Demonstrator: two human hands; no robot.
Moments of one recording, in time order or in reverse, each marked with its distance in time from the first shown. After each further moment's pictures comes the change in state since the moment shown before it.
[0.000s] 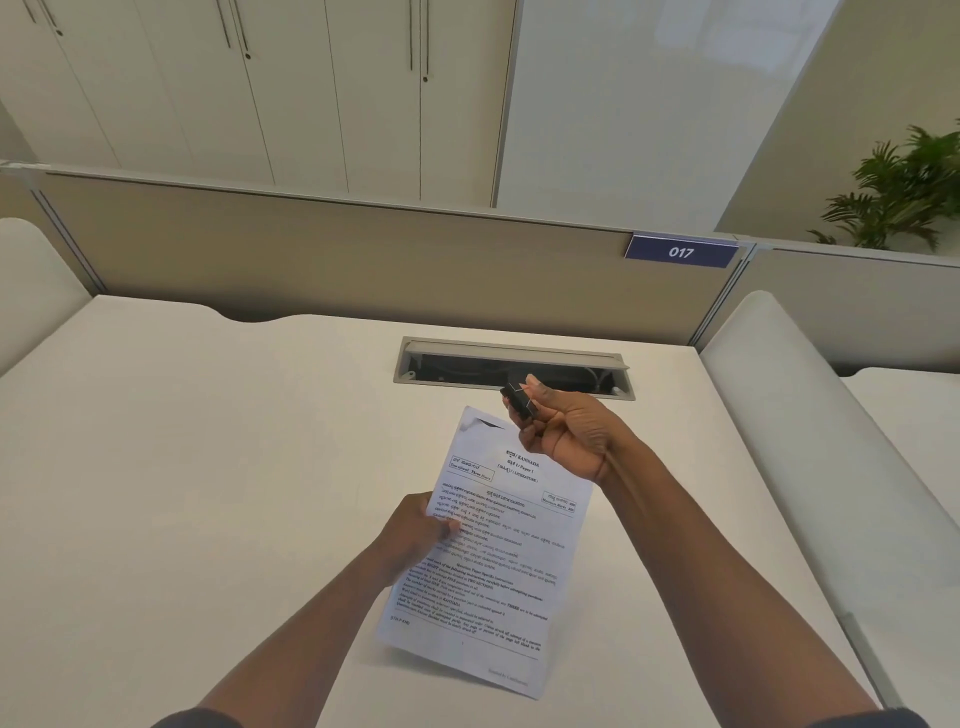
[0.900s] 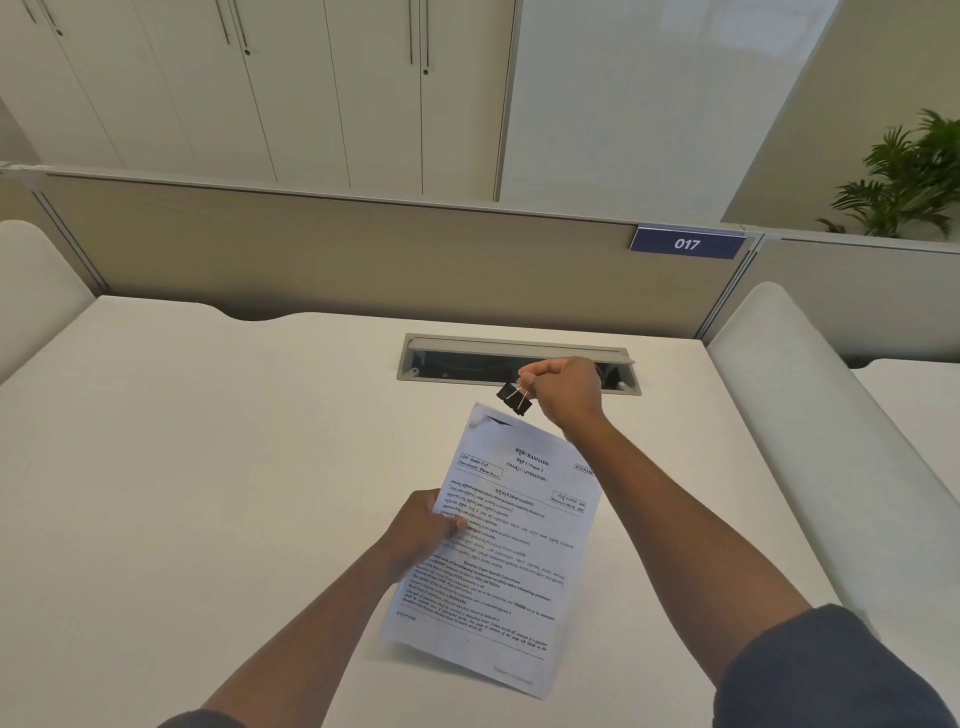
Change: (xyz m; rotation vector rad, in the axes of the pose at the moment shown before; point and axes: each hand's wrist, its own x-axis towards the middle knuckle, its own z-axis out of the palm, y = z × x) left_hand 0.008 -0.004 0.002 0.025 0.006 -0.005; right_hand 0.053 -0.003 0.002 -0.804 0.571 -0.399
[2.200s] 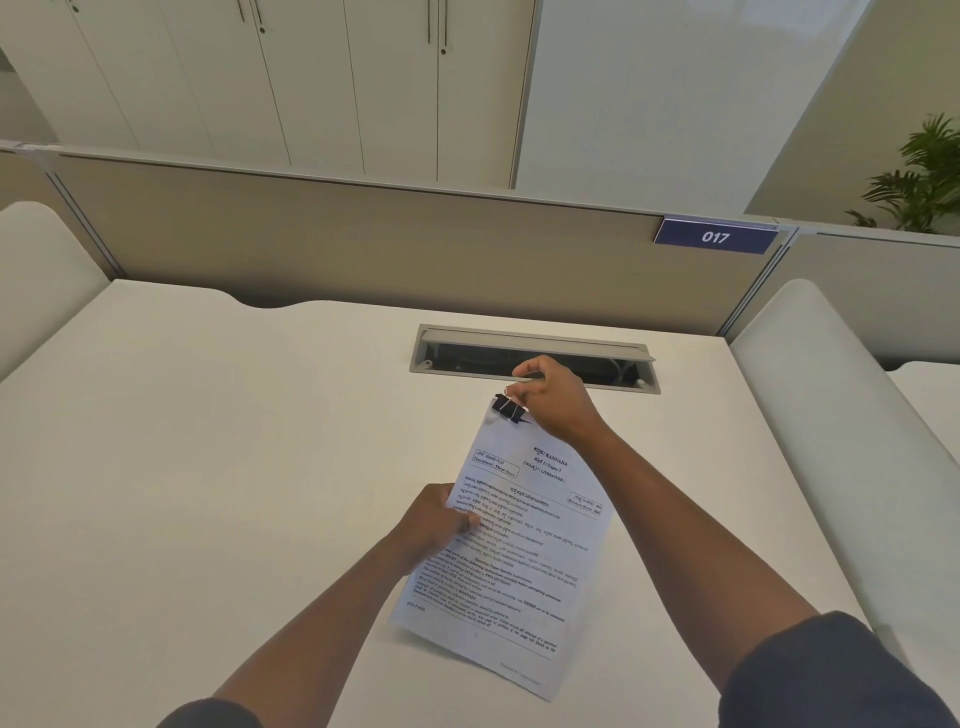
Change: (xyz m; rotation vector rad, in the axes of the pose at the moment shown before) left_hand 0.010 -0.001 -0.005 0.020 -0.031 0.009; right_hand 0.008 0.013 0.023 -0.232 -0.275 -0.164
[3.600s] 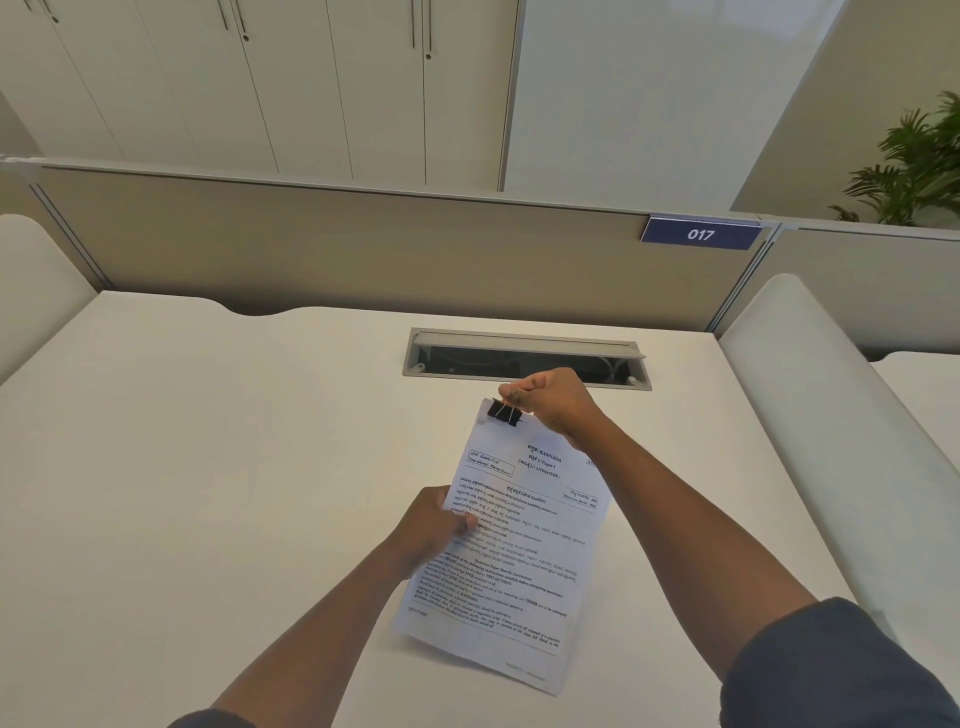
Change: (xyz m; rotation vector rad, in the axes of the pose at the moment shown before) left_hand -0.001 0.000 0.001 -0.041 -0.006 -0.029; right_hand -0.003 0.001 -0.008 0.201 -0.077 0.148
